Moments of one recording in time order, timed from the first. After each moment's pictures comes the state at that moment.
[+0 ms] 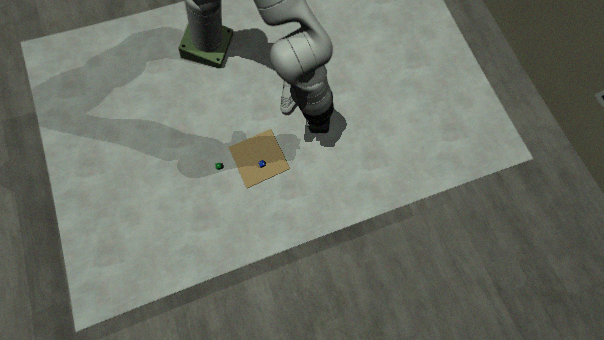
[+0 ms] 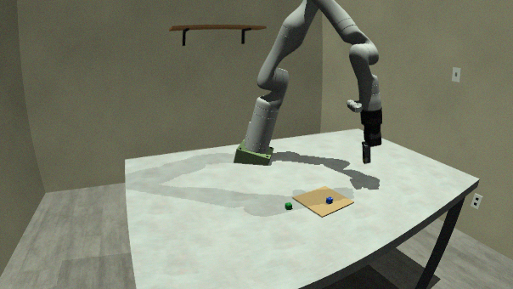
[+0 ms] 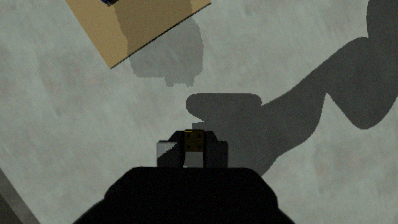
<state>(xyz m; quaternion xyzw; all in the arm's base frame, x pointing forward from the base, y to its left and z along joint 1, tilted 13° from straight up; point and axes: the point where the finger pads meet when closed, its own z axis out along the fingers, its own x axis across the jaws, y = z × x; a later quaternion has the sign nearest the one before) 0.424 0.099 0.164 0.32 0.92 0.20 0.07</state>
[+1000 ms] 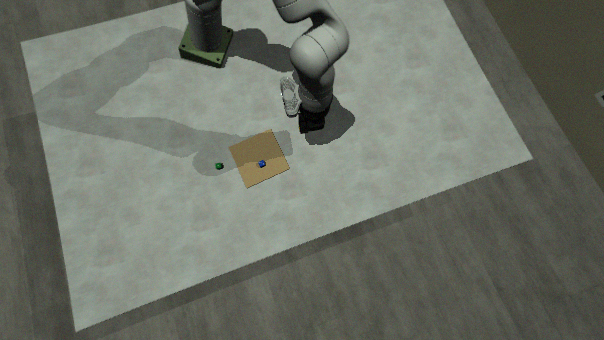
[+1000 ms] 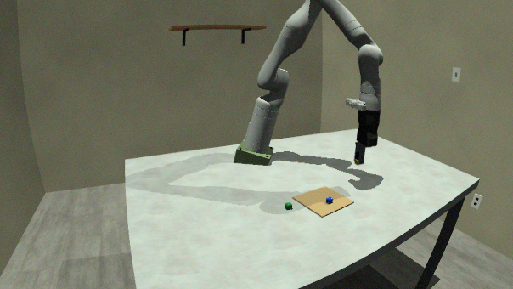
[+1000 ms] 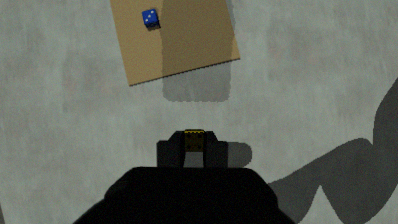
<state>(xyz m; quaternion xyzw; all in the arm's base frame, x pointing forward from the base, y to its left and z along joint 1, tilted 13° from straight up) 0.410 0.076 0.155 0.17 0.98 0.10 0.07</state>
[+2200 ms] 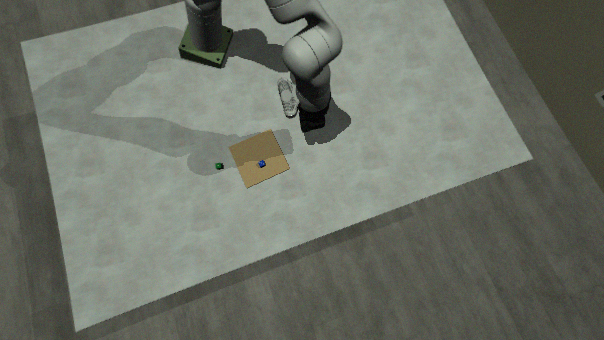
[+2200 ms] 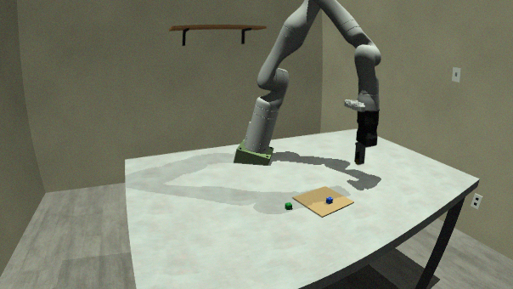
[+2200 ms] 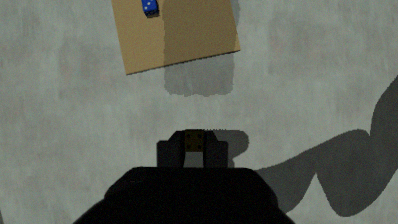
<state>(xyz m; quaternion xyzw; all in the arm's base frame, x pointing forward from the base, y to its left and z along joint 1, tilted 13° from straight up) 0.409 0.081 0.155 0.15 0.98 0.12 0.07</state>
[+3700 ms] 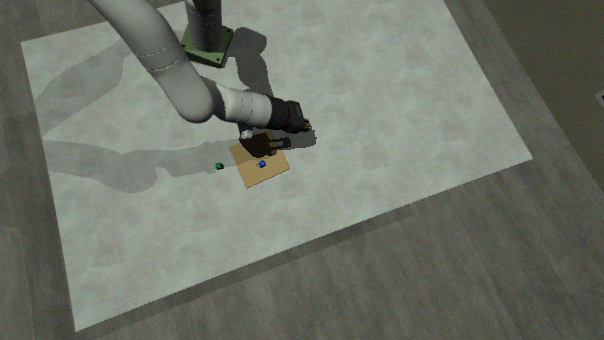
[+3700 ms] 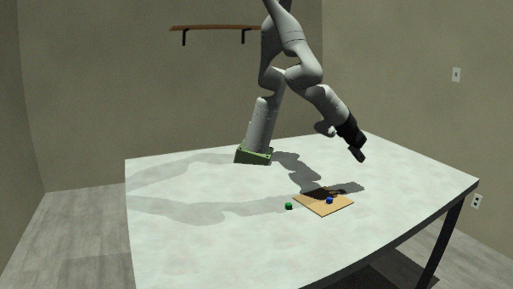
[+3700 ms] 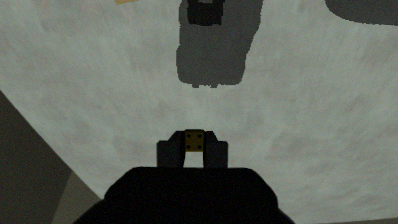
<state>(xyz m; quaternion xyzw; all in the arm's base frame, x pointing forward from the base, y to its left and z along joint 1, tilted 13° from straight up) 0.408 0.074 0.161 0.10 0.87 0.47 0.14</state>
